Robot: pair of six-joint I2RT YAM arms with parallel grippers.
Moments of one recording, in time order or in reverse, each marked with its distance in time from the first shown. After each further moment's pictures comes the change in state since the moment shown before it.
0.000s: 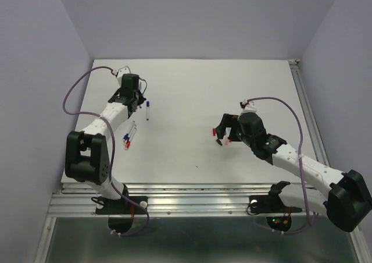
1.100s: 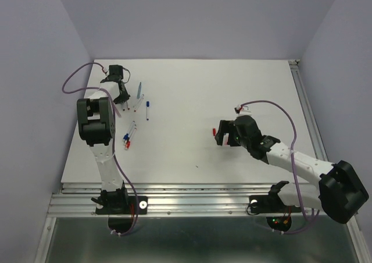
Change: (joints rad) left arm 0.279 0.588 0.493 -0.200 0.082 0.204; right arm 0.000 0.088 -0.050 0.023 -0.030 -0.052
